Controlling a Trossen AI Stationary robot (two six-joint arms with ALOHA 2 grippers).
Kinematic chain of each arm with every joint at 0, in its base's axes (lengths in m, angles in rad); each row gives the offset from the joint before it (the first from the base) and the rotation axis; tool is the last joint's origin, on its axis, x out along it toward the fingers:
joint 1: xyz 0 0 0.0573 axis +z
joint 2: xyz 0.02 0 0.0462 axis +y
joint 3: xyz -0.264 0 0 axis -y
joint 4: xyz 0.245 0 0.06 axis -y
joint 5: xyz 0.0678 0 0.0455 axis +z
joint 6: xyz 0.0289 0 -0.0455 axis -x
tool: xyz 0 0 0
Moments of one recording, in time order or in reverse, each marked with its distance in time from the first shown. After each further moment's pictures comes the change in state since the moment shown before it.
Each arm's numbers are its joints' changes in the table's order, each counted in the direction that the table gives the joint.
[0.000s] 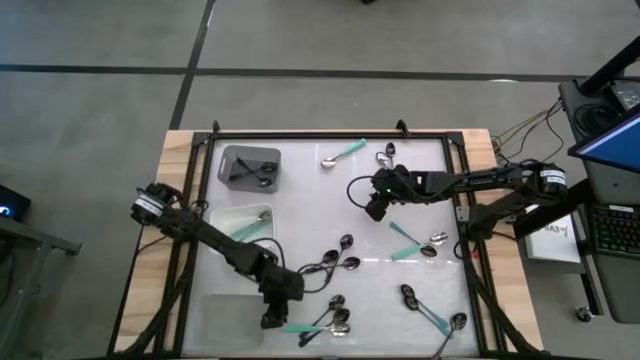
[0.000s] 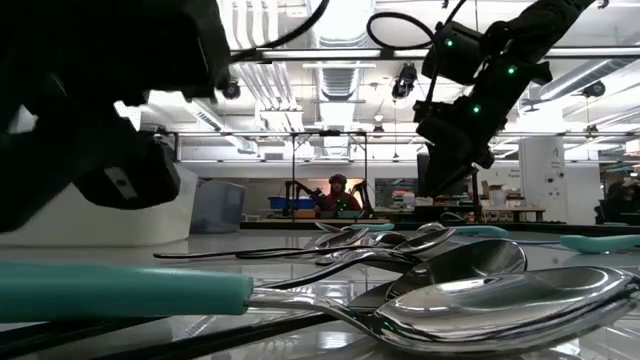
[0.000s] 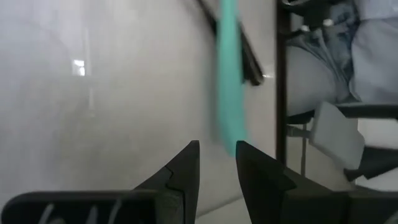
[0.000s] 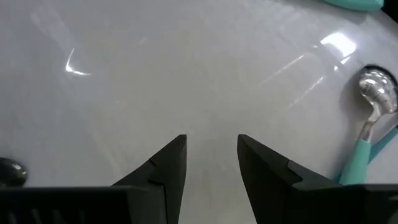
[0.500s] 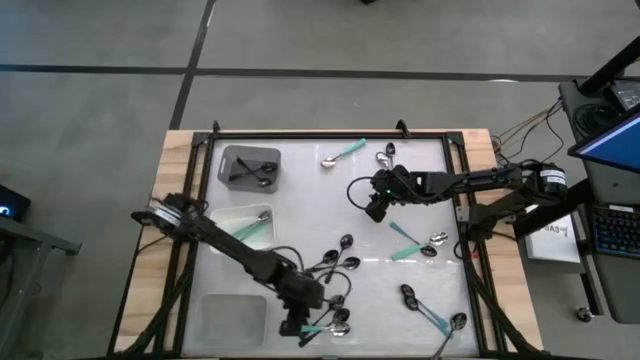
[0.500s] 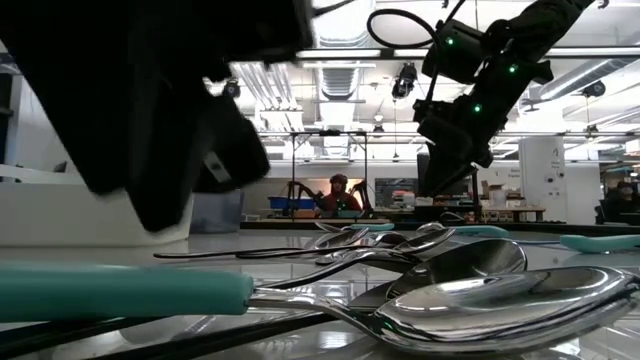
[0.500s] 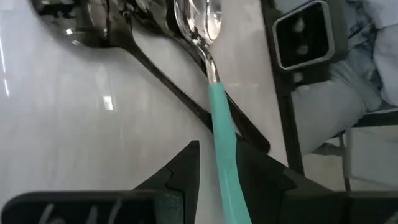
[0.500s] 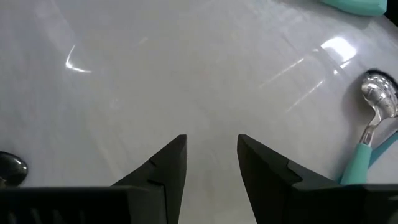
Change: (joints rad) left arm 0.000 0.167 0.249 -0.078 0.098 -0.154; right arm 0.009 0.000 0.000 0.001 0.000 0.022
